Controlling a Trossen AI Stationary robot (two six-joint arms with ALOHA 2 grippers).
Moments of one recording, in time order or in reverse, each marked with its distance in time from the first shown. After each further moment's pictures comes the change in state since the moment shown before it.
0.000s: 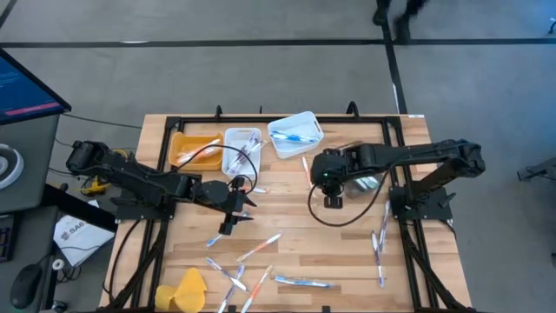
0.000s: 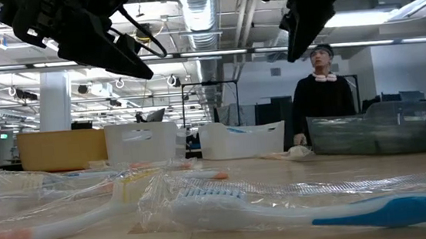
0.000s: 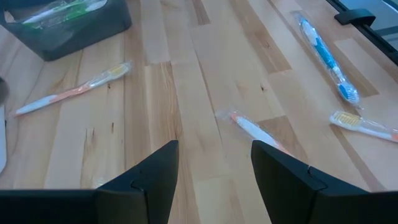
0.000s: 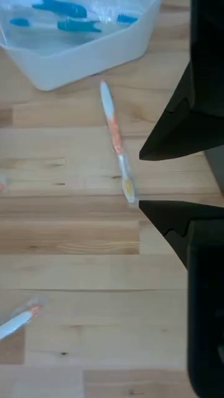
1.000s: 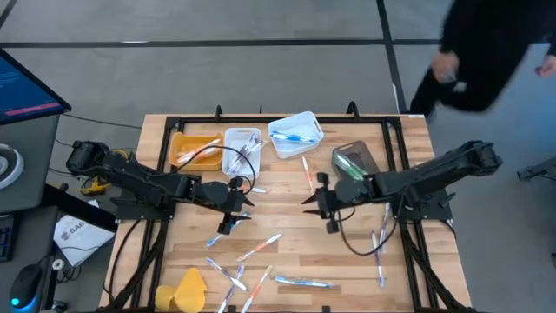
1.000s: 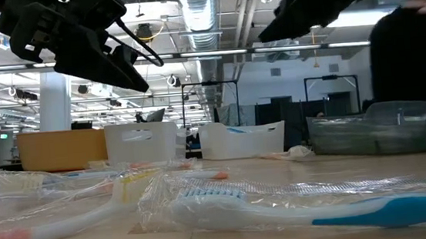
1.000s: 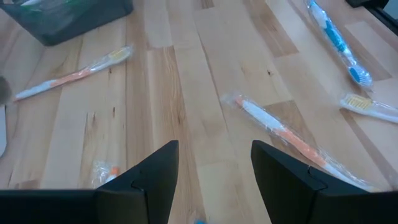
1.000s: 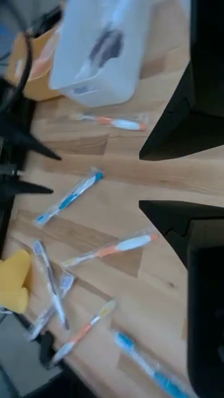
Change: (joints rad) left arm 0.007 0.000 -0.047 0.022 -0.009 0.003; right arm 0.204 -0.176 -0.524 0.984 -0.003 -0.072
